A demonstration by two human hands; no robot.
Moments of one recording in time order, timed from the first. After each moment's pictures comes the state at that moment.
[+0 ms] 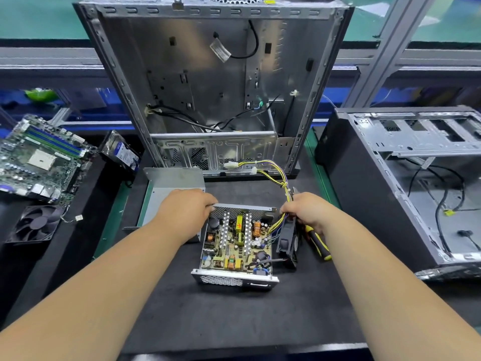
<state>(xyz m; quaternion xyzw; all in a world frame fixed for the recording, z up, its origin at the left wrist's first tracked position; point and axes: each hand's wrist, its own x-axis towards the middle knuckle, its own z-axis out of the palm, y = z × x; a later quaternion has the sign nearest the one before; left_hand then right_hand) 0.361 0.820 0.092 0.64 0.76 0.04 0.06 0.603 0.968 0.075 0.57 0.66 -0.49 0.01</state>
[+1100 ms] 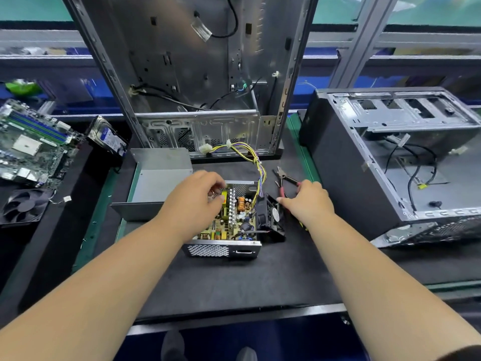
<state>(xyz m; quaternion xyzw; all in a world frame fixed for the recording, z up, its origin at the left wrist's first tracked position) 0.427 0.786 0.114 0.61 0.74 0.25 0.15 0.645 0.933 0.060 0.67 0.72 -0.19 0.00</state>
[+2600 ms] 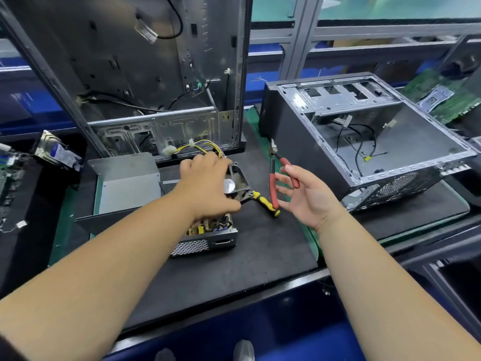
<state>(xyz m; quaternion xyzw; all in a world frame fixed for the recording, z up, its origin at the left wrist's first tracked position) 0.478 0.837 0.125 0.73 0.68 0.06 0.07 0.709 0.874 0.112 0.42 0.36 -0.75 -0.37</state>
